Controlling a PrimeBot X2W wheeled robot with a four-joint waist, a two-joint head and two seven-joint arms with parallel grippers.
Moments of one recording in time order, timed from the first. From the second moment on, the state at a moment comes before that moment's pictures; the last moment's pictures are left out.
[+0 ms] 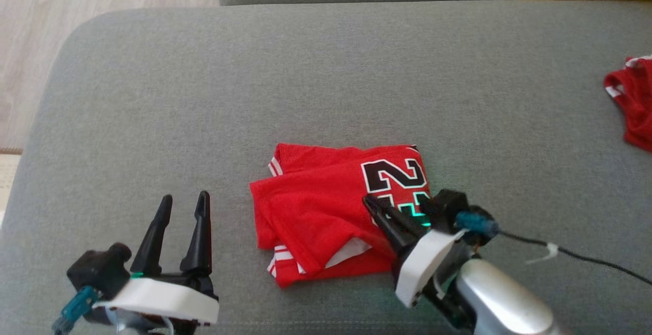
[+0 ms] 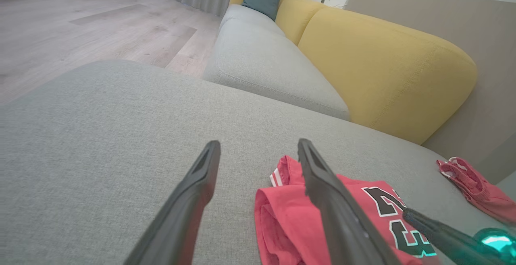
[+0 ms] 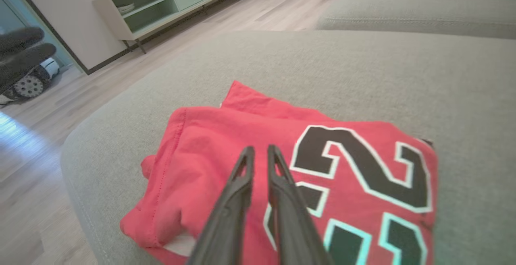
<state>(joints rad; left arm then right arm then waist) 0.09 0.26 -0.35 -0.06 -0.59 0.14 -0.25 -0.35 -0.18 0.76 0.49 0.49 0.12 -0.08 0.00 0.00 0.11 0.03</state>
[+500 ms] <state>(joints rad) 0.08 0.26 -0.34 -0.06 -0.59 0.14 -0.25 -0.36 -0.16 0.97 0.66 0.53 0.12 -0.16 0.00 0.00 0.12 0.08</state>
